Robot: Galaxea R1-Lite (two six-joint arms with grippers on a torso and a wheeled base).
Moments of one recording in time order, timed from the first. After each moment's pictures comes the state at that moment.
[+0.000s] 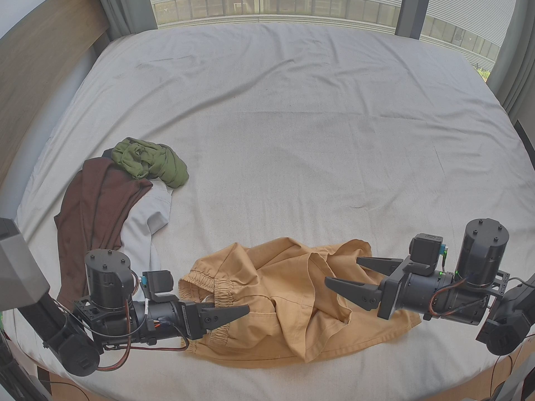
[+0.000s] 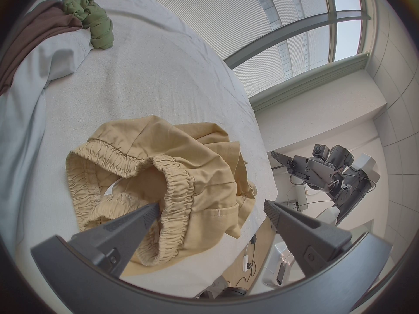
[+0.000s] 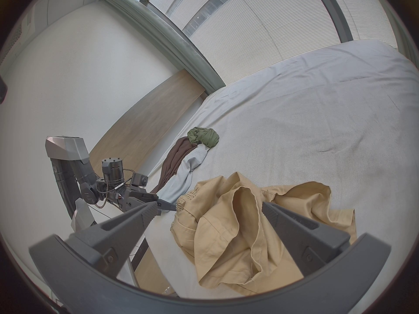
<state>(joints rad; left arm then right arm) -0.47 1.88 -0.26 -1.18 -0.47 -0.52 0.62 1.70 -0.35 -1.12 0.24 0.31</state>
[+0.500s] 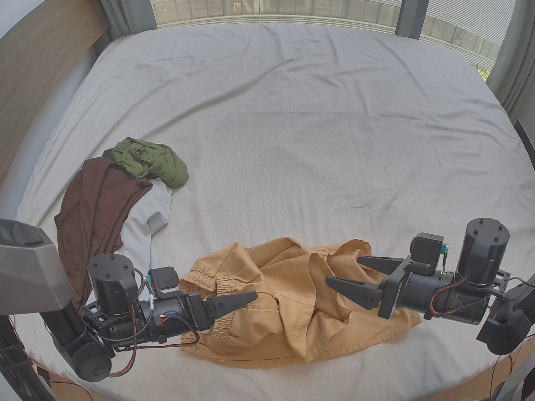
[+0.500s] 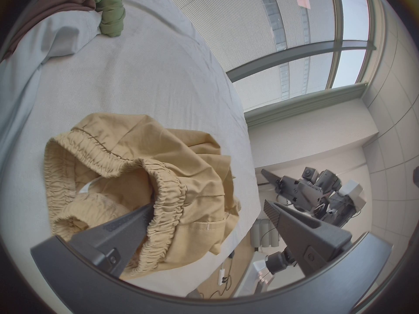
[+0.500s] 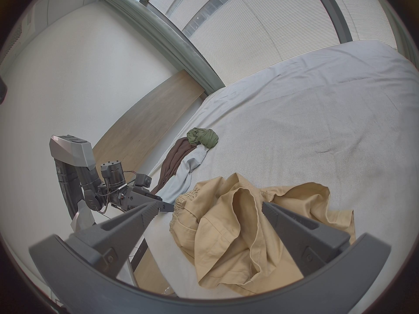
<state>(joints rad) -0.49 1.99 -0.24 -1.46 -0.48 -0.74 0.62 1.70 -0.35 -1.12 0.24 0.31</state>
